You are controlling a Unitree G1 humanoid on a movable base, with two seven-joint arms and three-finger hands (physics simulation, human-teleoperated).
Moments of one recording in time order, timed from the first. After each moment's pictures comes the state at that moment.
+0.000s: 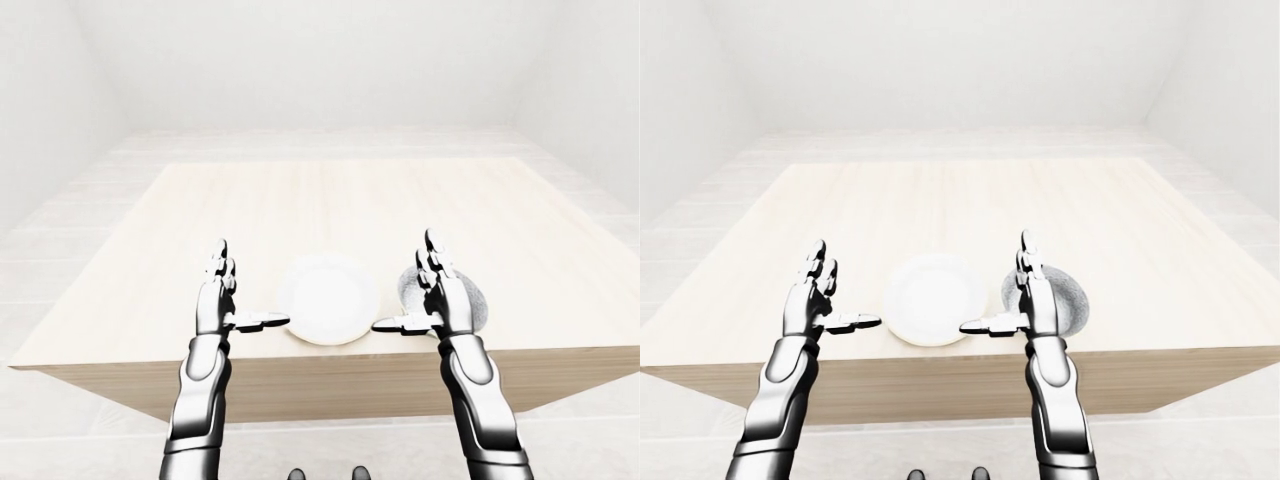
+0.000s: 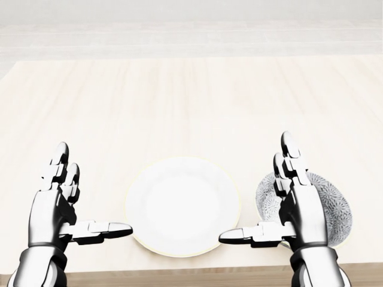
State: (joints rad) left arm -0.07 0.06 0.12 0.02 -0.07 0.03 -0.04; right arm 0.02 -0.03 -0.05 -0.20 0.01 0.09 0.06
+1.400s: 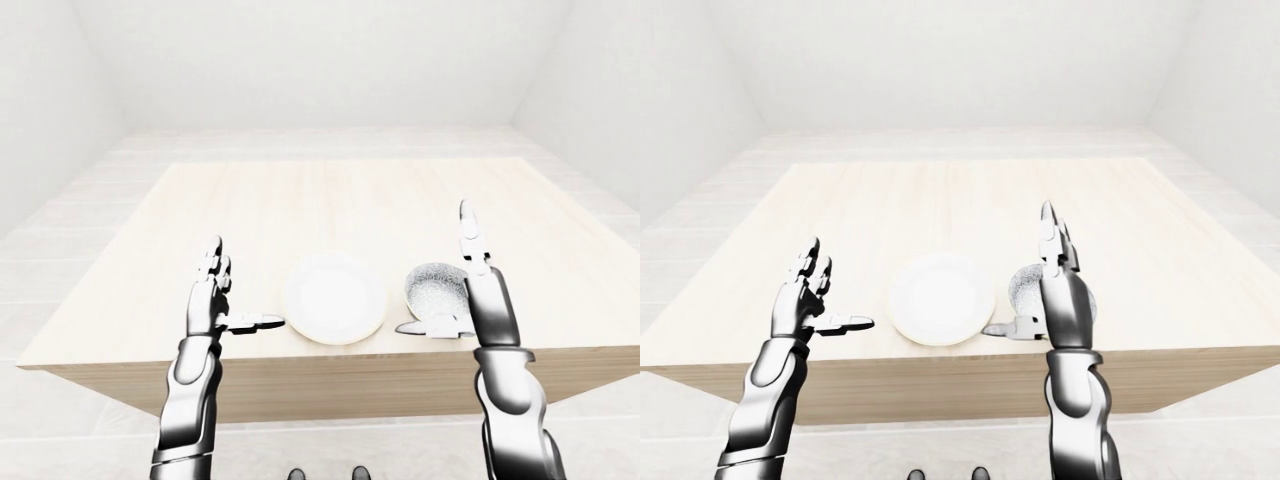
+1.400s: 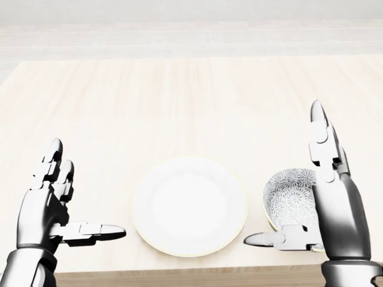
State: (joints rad) left arm -0.04 0.08 0.14 -0.08 -0.07 0.09 -0.09; right arm 0.13 -0.04 -0.05 -0.58 -0.58 0.09 0.06
